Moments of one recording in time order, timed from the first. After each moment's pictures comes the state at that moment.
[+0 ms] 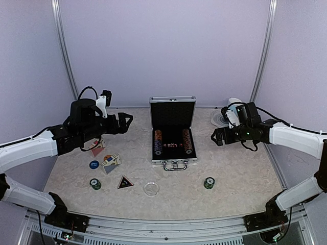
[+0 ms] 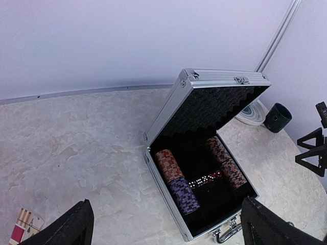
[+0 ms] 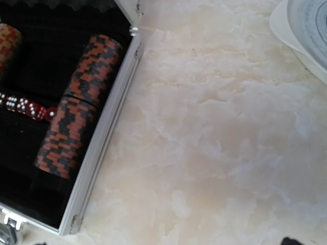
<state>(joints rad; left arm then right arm) -0.67 1.20 0.87 0.01 -0.16 -0.34 0.43 1.35 0.90 -0.29 -0.05 0.13</state>
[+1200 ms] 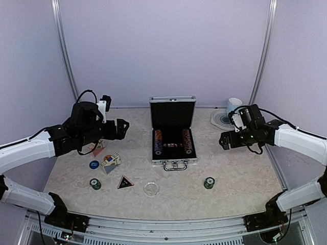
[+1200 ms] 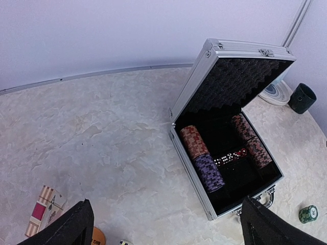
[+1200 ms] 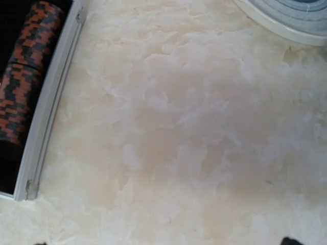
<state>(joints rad) -0.71 1.18 0.88 -0.15 -0.28 -0.31 0.43 1.27 0.88 -0.45 0.08 0.18</state>
